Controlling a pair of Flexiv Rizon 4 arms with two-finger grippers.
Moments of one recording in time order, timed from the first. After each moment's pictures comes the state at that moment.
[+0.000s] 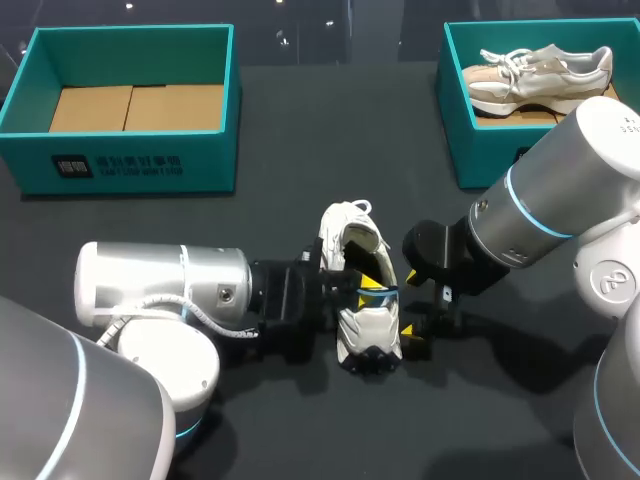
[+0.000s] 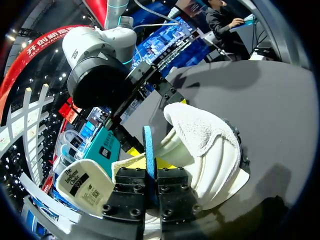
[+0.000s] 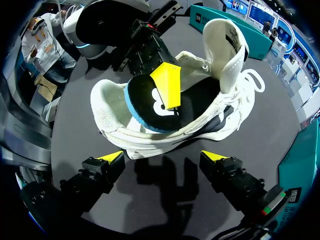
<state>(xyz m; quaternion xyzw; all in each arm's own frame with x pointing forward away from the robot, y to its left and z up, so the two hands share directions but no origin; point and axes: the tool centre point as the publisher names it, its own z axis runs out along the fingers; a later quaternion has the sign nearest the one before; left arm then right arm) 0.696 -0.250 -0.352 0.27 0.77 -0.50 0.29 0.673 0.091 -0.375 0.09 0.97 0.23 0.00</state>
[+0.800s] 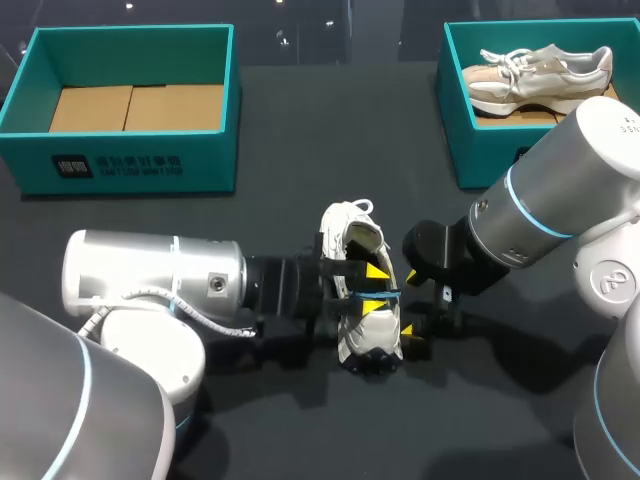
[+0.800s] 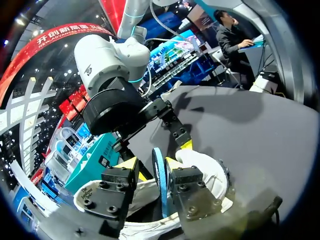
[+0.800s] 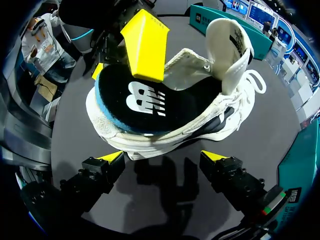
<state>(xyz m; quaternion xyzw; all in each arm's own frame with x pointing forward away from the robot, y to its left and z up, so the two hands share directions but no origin) 0.667 -0.254 -0.313 0.24 0.77 -0.54 0.24 0.673 0.091 -0.375 0.09 0.97 0.23 0.00</state>
